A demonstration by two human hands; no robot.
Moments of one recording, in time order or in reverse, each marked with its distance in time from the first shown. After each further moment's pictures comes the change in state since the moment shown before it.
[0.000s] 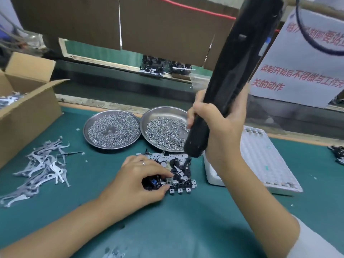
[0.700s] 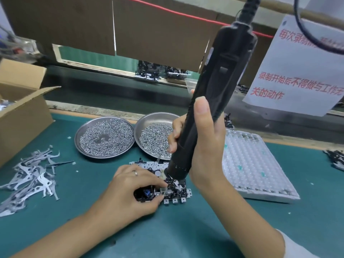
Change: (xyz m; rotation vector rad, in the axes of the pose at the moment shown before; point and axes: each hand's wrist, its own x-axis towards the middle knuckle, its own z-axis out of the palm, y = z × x) left_hand -0.002 -0.004 0.002 -0.007 0.018 0.038; right_hand -0.017 0.005 0.017 0.163 0.061 0.246
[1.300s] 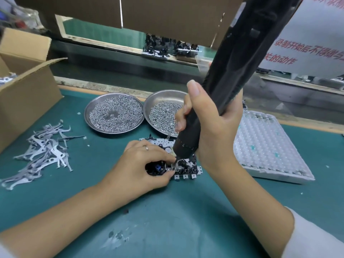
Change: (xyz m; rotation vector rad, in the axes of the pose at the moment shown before) left_hand 0.000 0.002 0.000 0.042 0.040 0.020; right_hand -0.009 0.011 0.002 0.007 -0.031 -0.119
